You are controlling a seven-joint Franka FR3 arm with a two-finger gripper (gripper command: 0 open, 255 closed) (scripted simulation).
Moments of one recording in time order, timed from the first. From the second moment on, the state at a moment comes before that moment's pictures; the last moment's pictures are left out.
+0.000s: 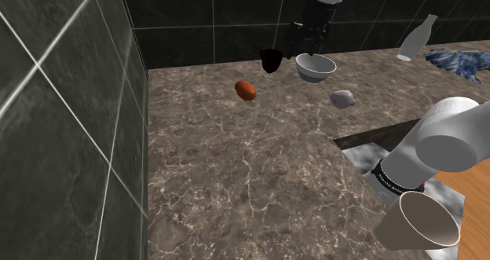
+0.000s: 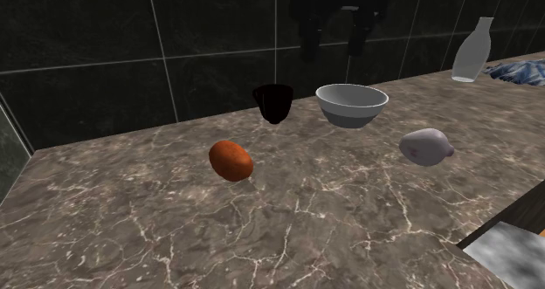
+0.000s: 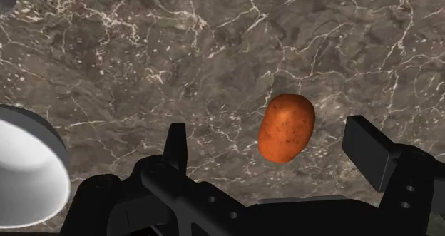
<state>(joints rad) -0.01 -0.54 0.14 -2.36 0.07 1.96 0.36</state>
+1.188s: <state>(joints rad) -0.04 0.11 0.31 -2.10 -0.20 2.24 0.82</state>
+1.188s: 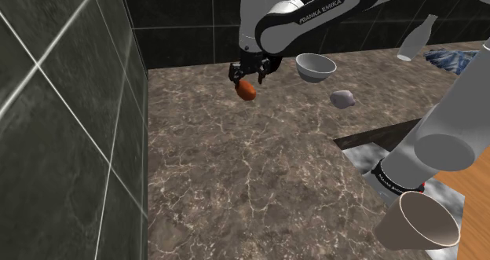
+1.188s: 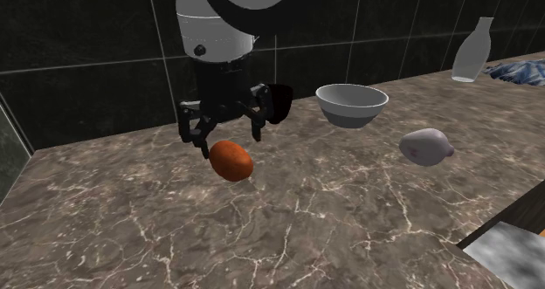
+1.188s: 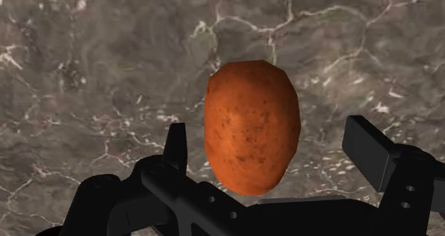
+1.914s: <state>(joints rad) -0.04 0.16 0.30 -2.13 -0.24 2.32 0.85</state>
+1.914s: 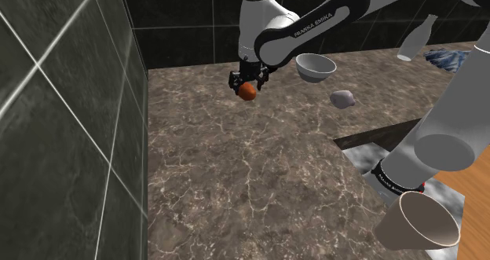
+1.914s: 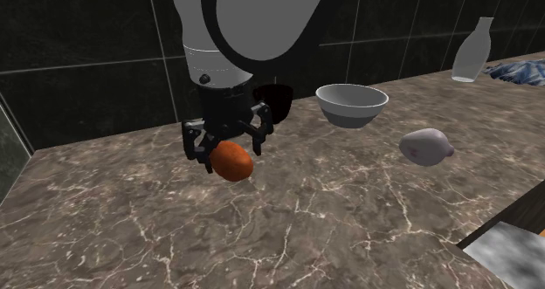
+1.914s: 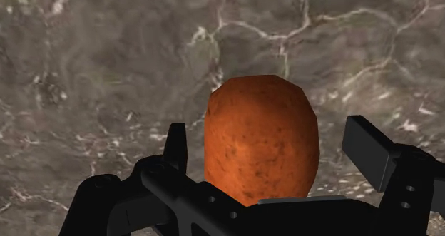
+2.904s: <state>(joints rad) -0.04 0.14 0.30 -2.12 -0.23 2.29 0.84</state>
